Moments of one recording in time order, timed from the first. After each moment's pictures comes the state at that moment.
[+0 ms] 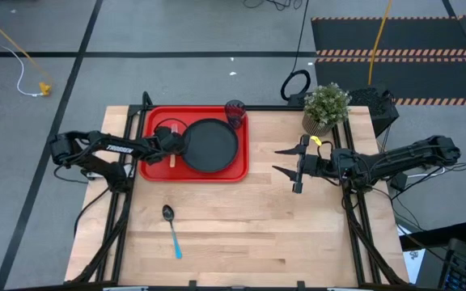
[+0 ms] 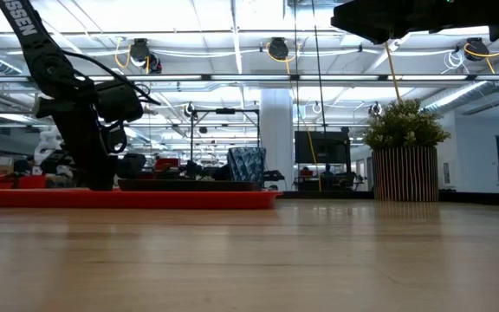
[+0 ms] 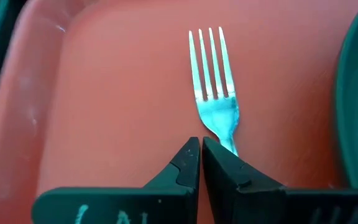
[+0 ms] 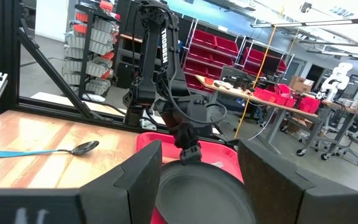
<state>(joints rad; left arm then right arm) 0.48 1.40 0.39 -0.07 -0.62 -0.80 0.12 0.88 0.40 0.53 0.29 -0.28</state>
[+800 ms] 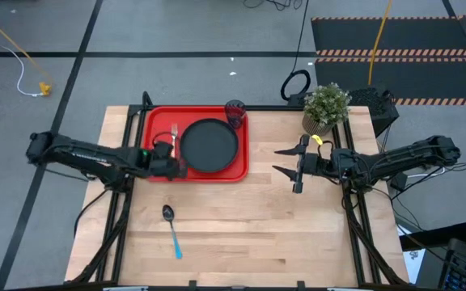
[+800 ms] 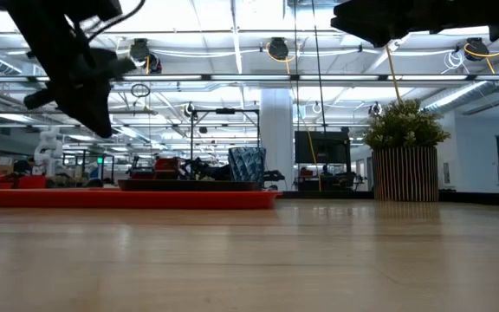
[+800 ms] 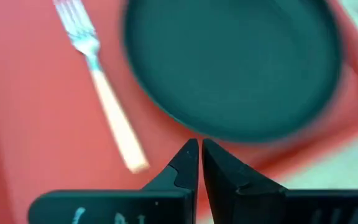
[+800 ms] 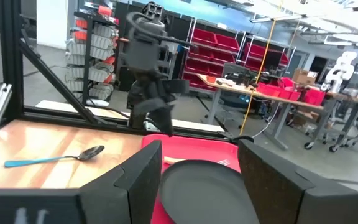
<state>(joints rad) -0.08 1.08 0.71 -0.81 -0.52 -1.18 0.12 0.88 0.40 0.53 0.29 -0.21</state>
